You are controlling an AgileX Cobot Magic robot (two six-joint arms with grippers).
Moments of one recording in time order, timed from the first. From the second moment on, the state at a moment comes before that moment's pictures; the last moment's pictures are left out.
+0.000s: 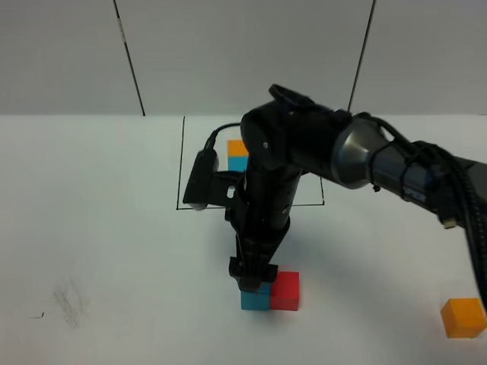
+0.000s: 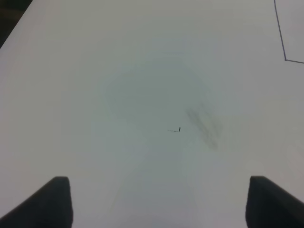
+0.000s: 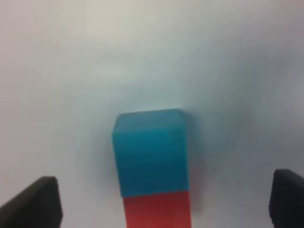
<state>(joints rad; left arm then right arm) 0.03 -0.01 -0.51 0.10 1.07 -0.19 0.72 2.09 -1.70 0.08 1.09 -0.69</state>
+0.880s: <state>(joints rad) 0.03 -0.01 -0.51 0.10 1.07 -0.19 0.29 1.68 -1.61 -0.17 1.21 0.07</state>
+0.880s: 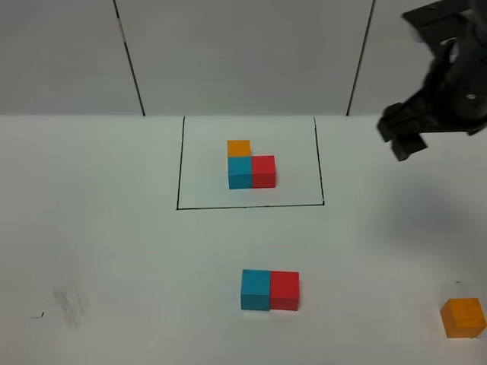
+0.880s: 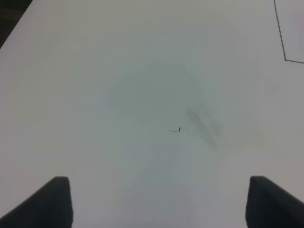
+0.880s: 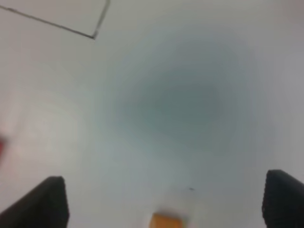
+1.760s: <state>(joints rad) 0.03 -0.01 -0.51 0.10 1.07 -0.19 0.08 1.62 -0.90 -0.07 0.85 0.21</state>
